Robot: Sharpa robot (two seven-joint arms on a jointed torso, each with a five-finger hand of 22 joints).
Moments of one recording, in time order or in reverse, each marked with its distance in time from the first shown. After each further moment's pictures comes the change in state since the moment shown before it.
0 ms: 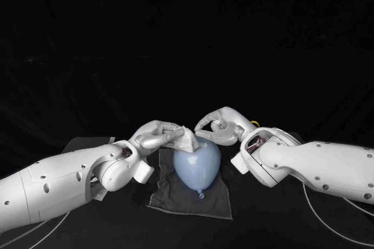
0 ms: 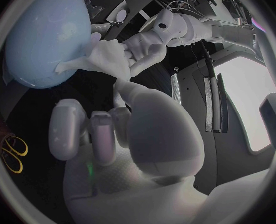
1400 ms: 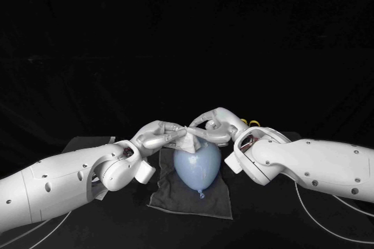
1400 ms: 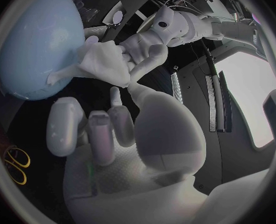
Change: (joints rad) left arm 0.000 0.004 0.000 0.006 0.010 0.016 -0.006; left_hand -0.003 -0.003 0.000 0.000 -0.001 -0.003 -0.001 0.001 0.001 0.000 0.000 0.000 0.000 0.001 0.001 0.000 0.001 0.000 0.000 0.000 0.000 0.000; right arm -0.001 0.057 0.000 -0.039 0.050 0.019 -0.002; right_hand -0.156 -0.063 -0.106 0.104 0.003 -0.143 0.069 -0.084 0.024 0.000 0.047 -0.040 0.000 -0.001 0.042 -0.002 0.000 -0.001 -0.013 0.028 -0.040 0.000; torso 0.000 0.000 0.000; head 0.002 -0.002
